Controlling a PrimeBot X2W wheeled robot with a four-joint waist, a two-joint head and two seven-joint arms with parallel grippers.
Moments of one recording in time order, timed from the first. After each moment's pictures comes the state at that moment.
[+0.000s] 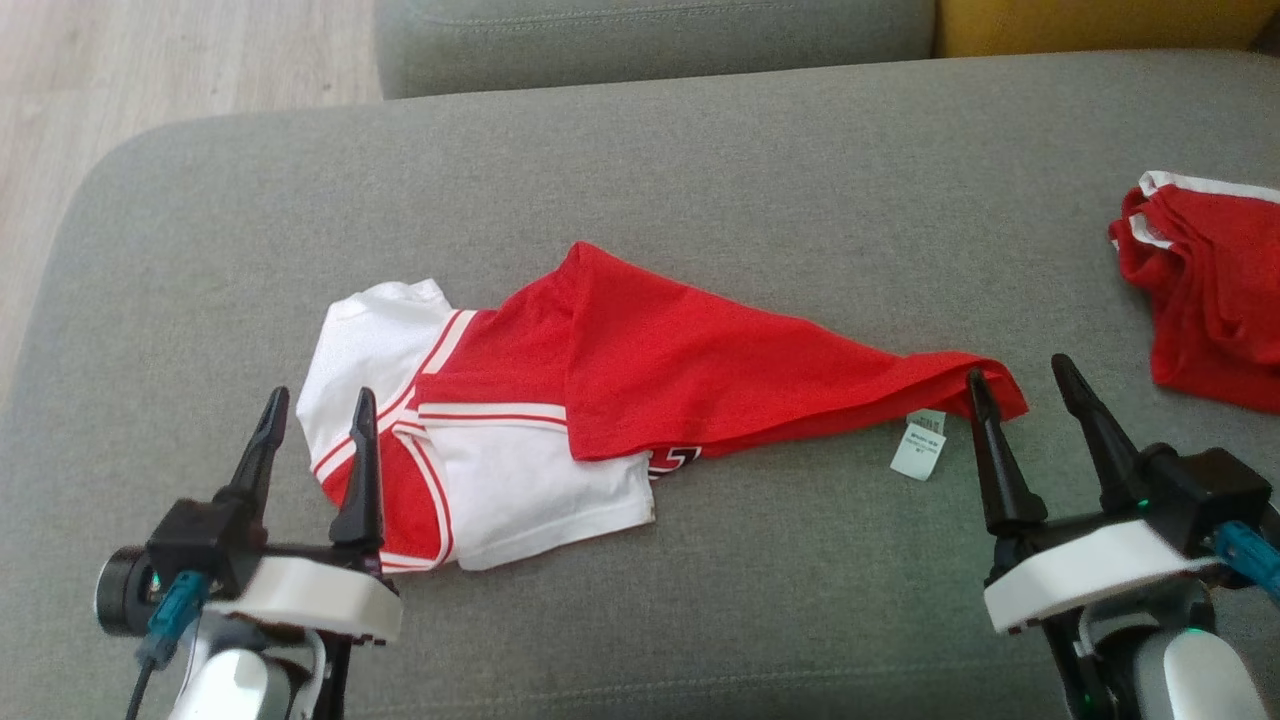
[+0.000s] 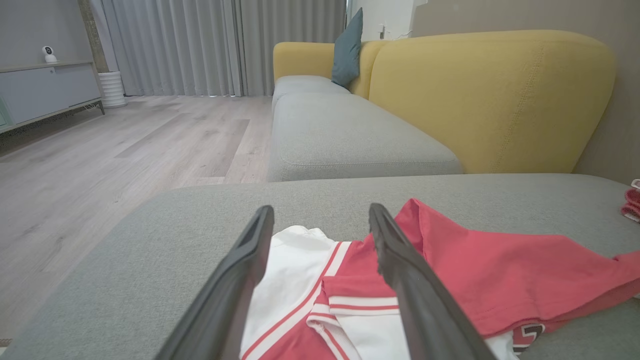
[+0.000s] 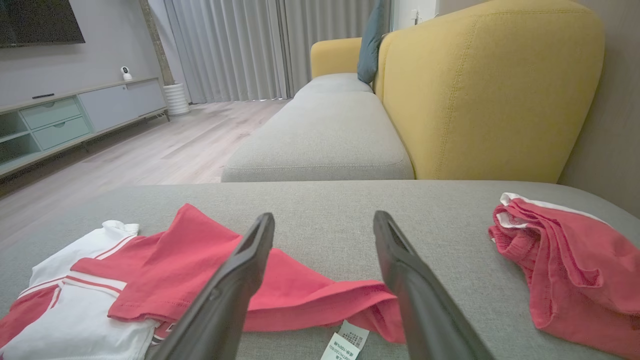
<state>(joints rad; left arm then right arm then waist) -0.02 0.28 -0.31 0.04 -0.33 0.19 -0.25 0.05 -0.05 0.03 -0.14 0.12 0.13 0.09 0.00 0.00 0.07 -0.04</state>
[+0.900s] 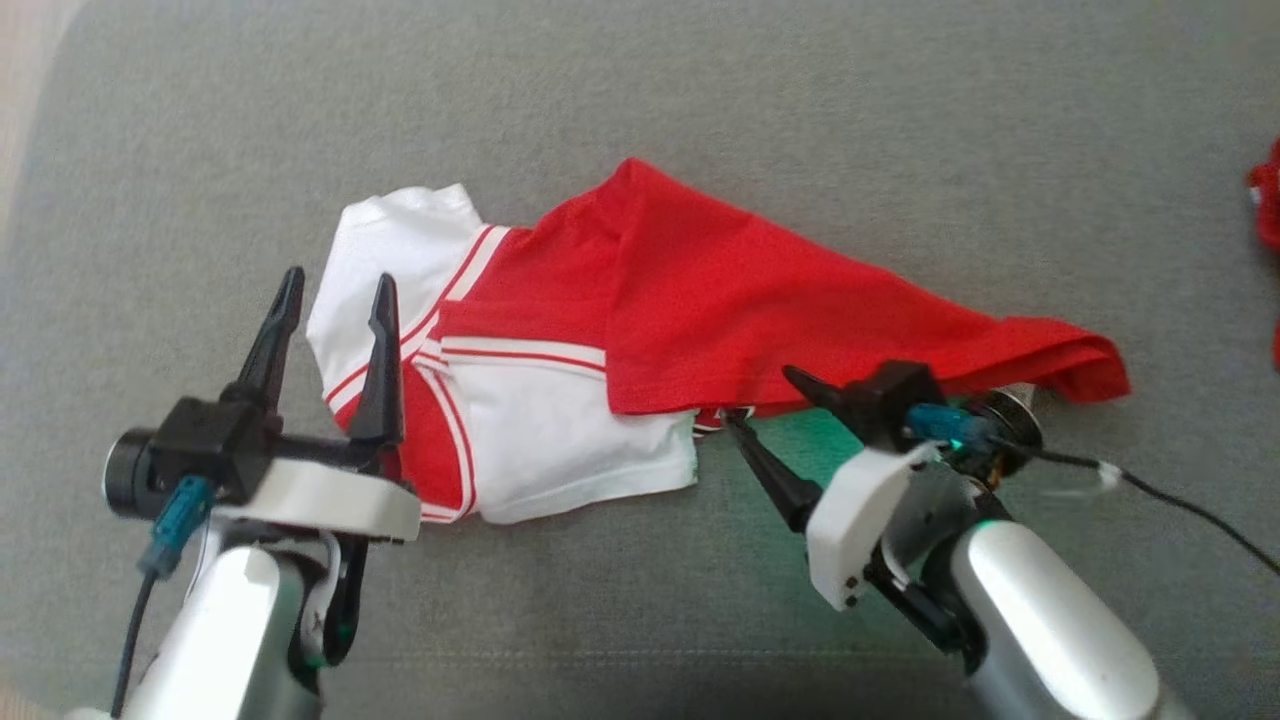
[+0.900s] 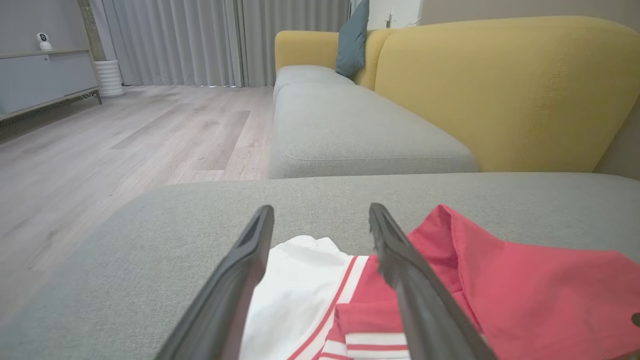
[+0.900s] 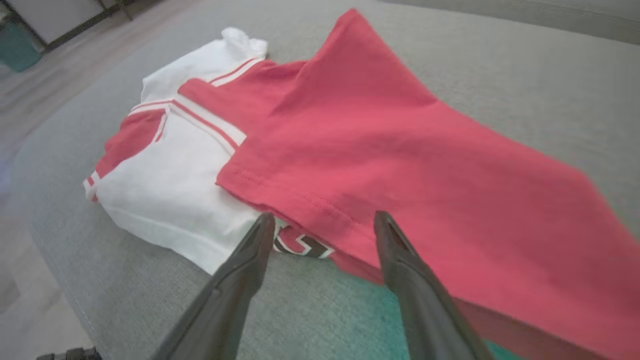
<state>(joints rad) -0.19 0.25 -0.32 0.05 -0.30 0.16 -0.25 -0.25 -0.16 0.48 0.12 0.24 0.13 0.34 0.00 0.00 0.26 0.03</state>
